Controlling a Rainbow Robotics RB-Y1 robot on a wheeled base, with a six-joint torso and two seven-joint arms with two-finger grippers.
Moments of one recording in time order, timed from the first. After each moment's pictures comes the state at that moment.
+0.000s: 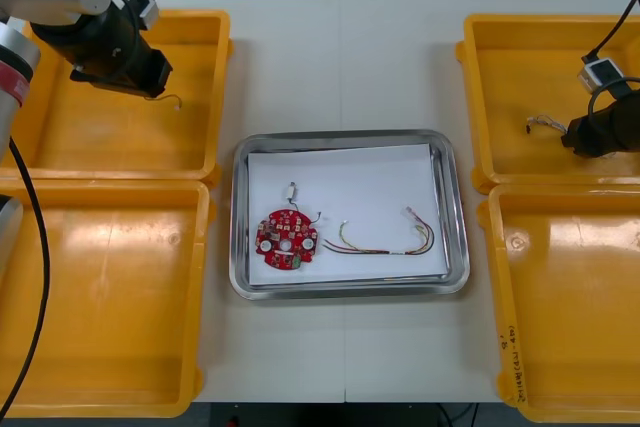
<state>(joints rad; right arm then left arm) -0.66 -0.77 0.09 -1.00 -0.83 1.01 2.04 -1.02 0.56 -0.13 -1.00 0.56 1.48 -1.65</state>
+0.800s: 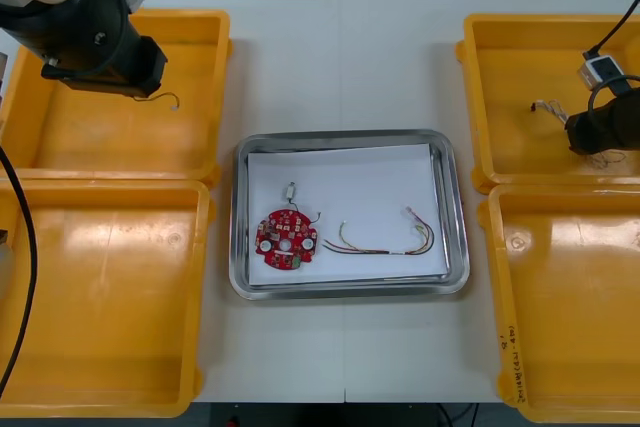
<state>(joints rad) -0.68 -0.77 0.08 -0.98 -0.89 1.06 2.05 -0.86 0.56 -0.06 -1.67 0.55 1.91 -1.32</state>
